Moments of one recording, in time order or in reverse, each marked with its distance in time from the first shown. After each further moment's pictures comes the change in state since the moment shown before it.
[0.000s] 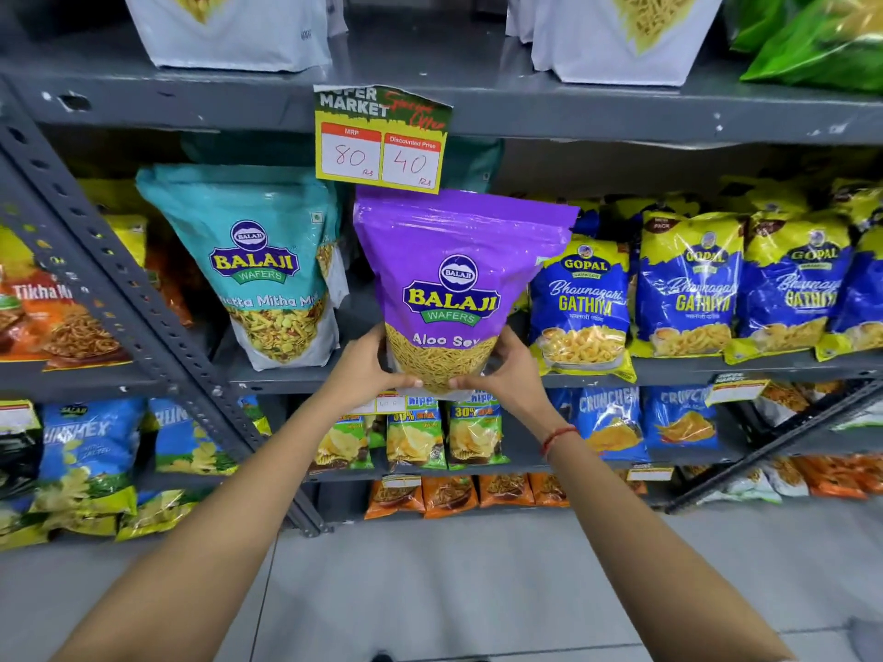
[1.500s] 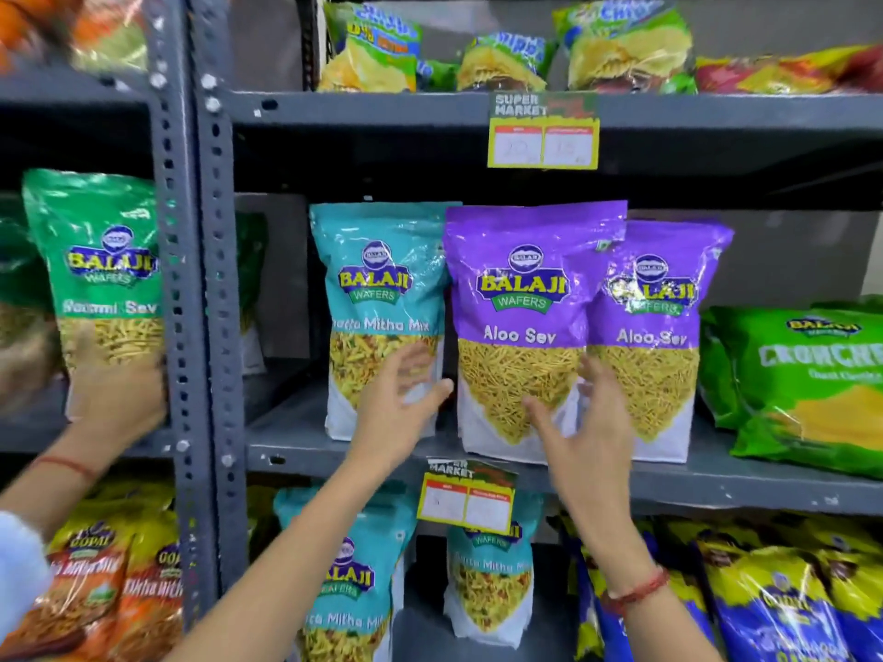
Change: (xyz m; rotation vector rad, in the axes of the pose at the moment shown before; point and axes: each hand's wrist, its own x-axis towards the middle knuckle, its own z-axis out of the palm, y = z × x) left_hand 0.018 0.218 -0.200 -0.315 0.653 0.519; right_hand 0.021 -0.290 -0.058 -0.097 0.691 -0.741
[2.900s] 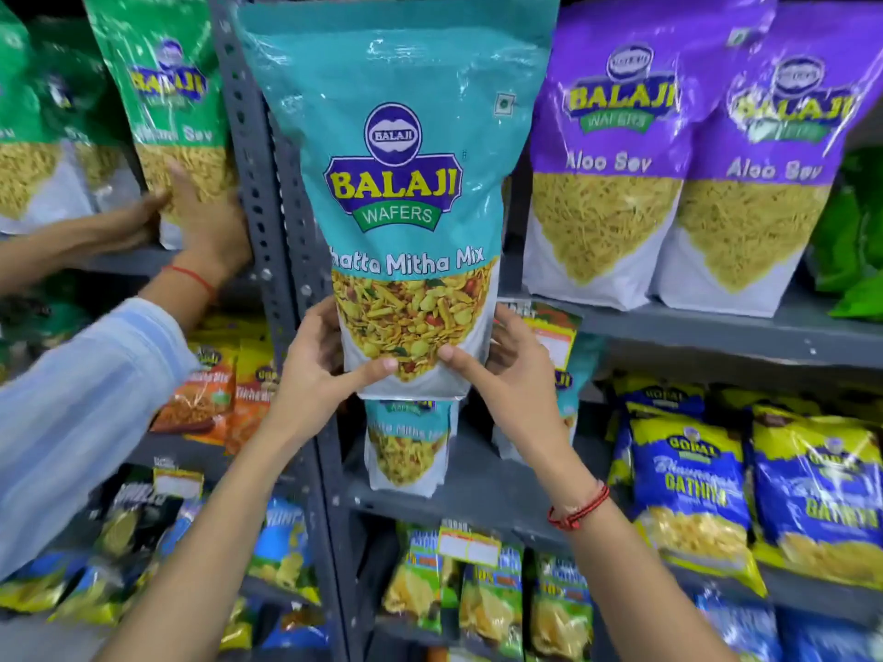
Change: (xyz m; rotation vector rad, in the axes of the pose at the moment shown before) left_hand -0.129 -0.035 -0.118 -0.021 -0.007 -0.128; right_hand -0.109 -0.037 0.053 0.517 -0.567 0.313
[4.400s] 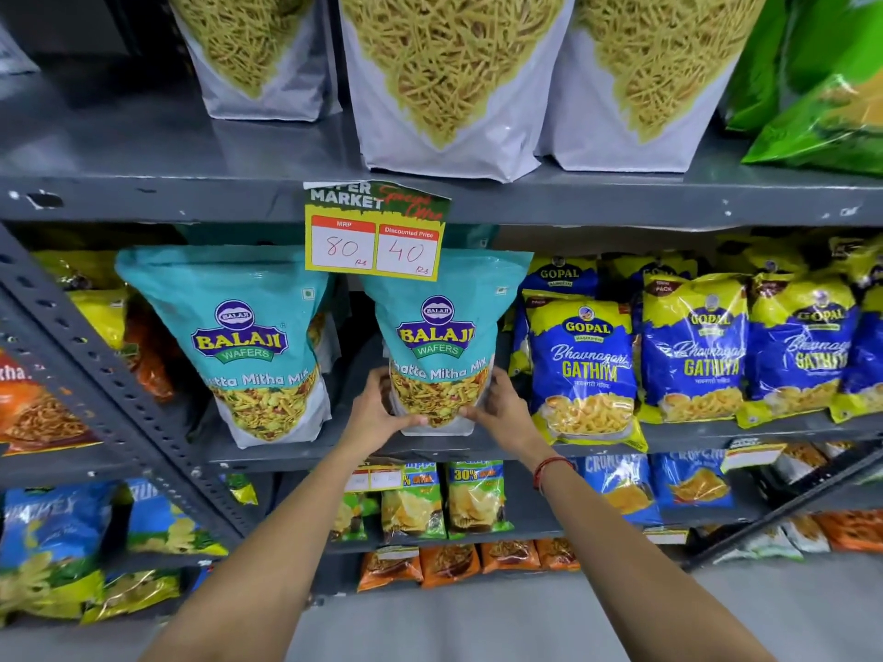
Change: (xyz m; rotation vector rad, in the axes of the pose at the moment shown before) left_hand -0.041 -0.243 0.202 0.199 -0.427 -0.529; right_hand -0.059 0.265 -0.127 -0.223 -0.016 0.623
